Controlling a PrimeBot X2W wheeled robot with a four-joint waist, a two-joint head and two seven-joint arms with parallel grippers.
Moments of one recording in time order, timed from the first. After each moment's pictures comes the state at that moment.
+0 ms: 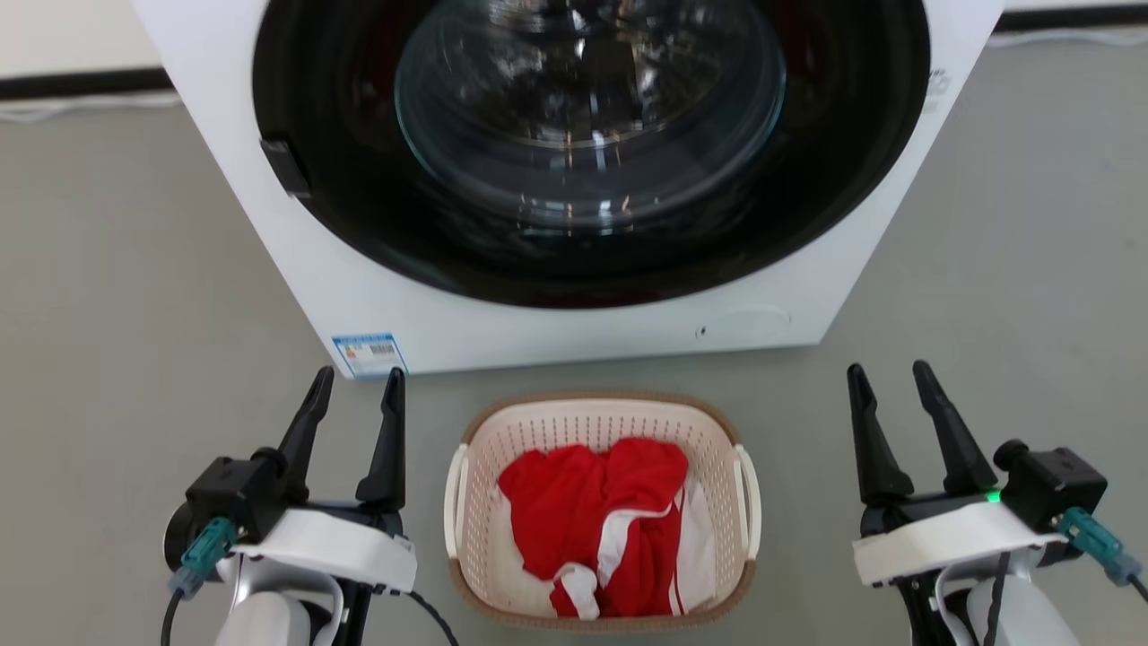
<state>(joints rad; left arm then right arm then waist) -0.13 0.04 -0.04 0.19 -0.24 -0.12 -0.26 -0.14 -0.09 0.04 0.24 0.30 0.12 -0.25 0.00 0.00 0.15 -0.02</state>
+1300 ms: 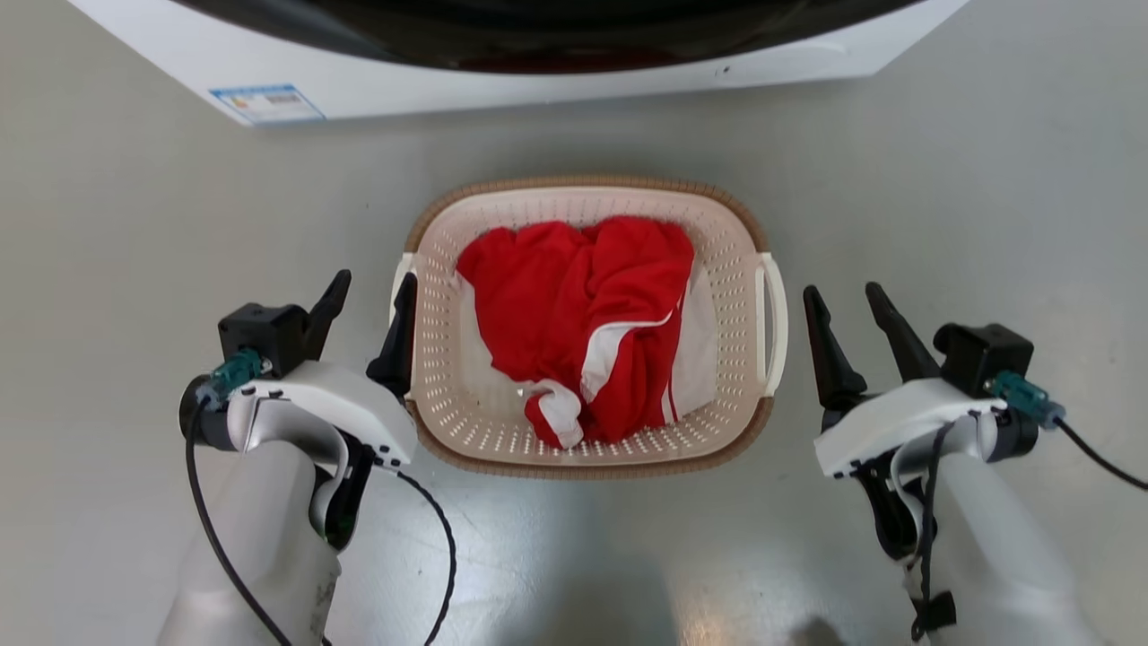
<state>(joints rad) -0.55 0.11 -0.18 0.69 -0.34 -0.12 -0.26 -0.50 -0.08 0.10 0.67 0.32 0.12 -0.25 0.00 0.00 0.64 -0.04</state>
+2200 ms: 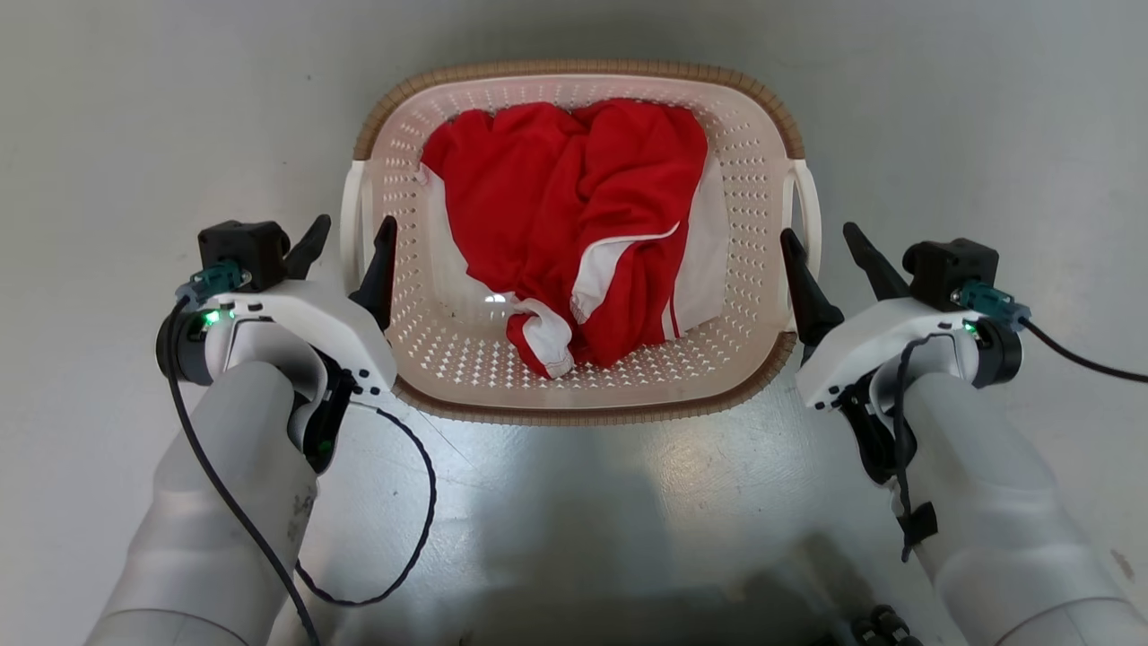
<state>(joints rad) -0.80 0.14 -0.31 0.98 -0.49 -0.12 -0.26 -0.75 -0.07 0.20 0.96 0.35 0.12 -0.25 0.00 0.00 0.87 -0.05</state>
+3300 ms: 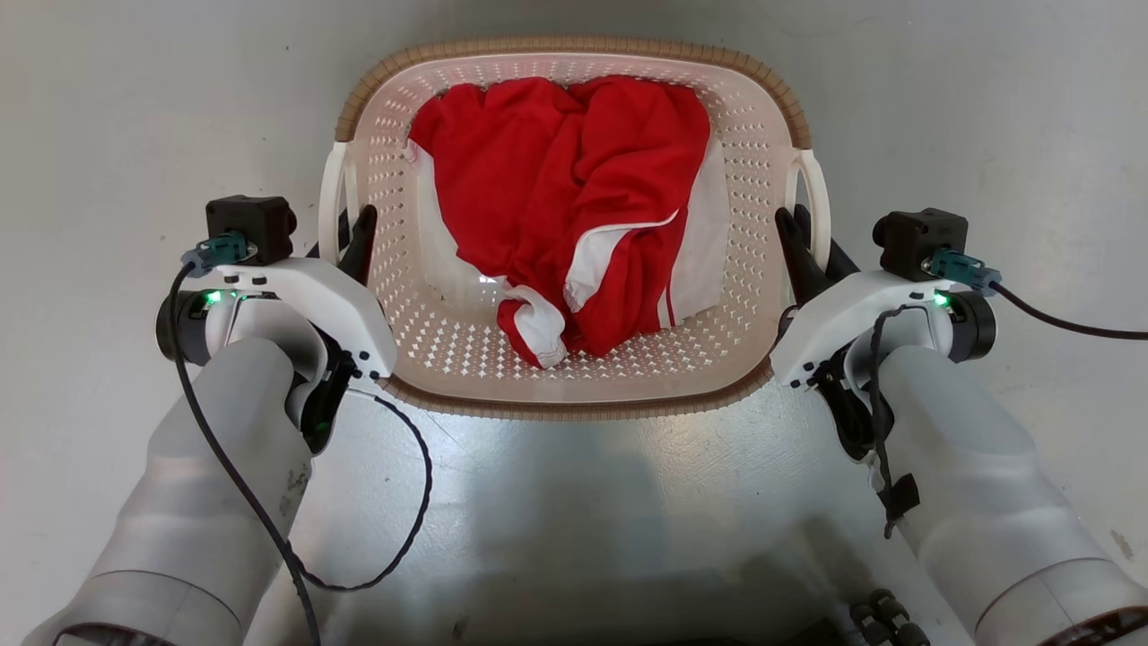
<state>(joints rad) -0.90 0.17 -0.56 1.08 -0.70 -0.12 -0.26 -0.85 -0.06 0.36 1.05 0.49 0.12 -0.25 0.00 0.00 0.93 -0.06</state>
